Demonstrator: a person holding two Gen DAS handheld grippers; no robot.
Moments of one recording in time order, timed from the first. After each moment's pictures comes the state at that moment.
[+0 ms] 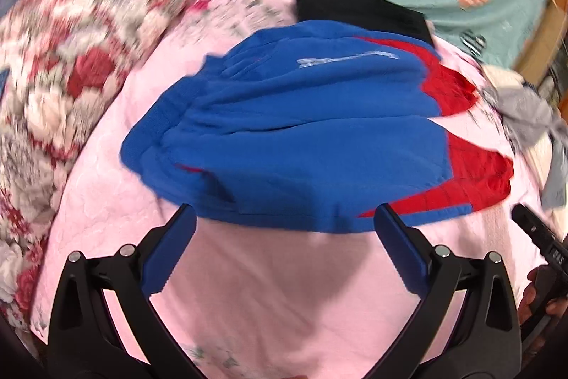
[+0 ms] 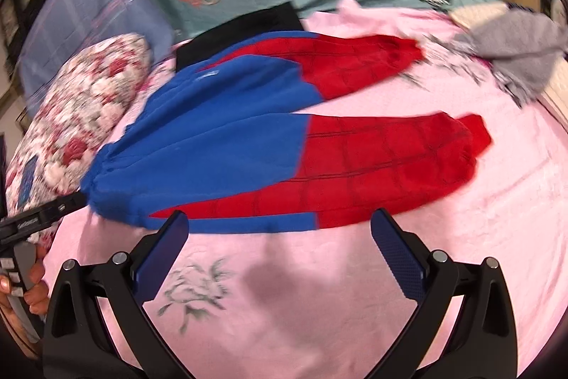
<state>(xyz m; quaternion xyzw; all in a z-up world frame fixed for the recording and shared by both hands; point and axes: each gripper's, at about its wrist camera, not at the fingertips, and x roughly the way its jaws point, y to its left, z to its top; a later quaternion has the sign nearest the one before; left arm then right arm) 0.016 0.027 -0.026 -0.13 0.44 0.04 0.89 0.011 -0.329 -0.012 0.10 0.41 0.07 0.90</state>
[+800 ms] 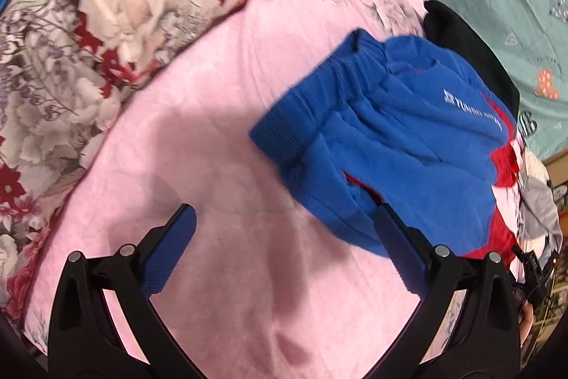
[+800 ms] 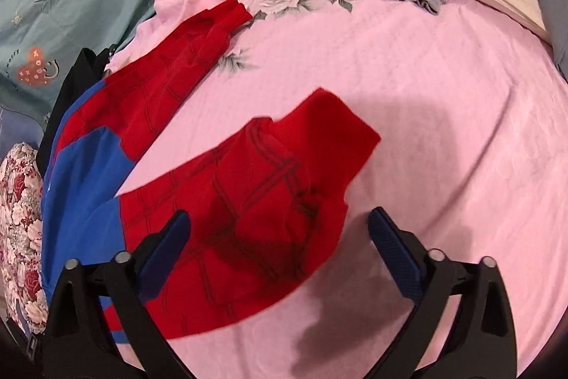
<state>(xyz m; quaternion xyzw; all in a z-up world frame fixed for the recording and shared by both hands) 0.022 0.153 -0.075 -0.28 0.48 0.12 0.82 0.114 -0.459 -0.065 0.22 0.47 -0.08 0.85</state>
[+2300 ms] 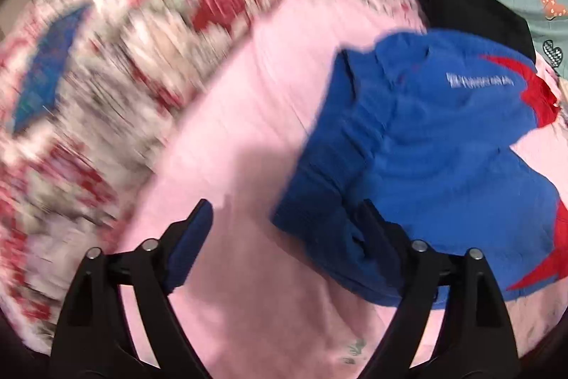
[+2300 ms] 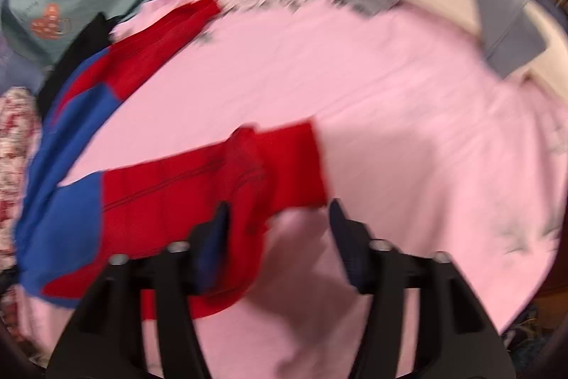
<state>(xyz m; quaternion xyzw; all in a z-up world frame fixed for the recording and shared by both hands) -0.007 0.110 -0.041 -0.08 0.47 0.19 0.86 -0.005 -0.487 -0.032 0.09 0.44 -0.15 0.88</state>
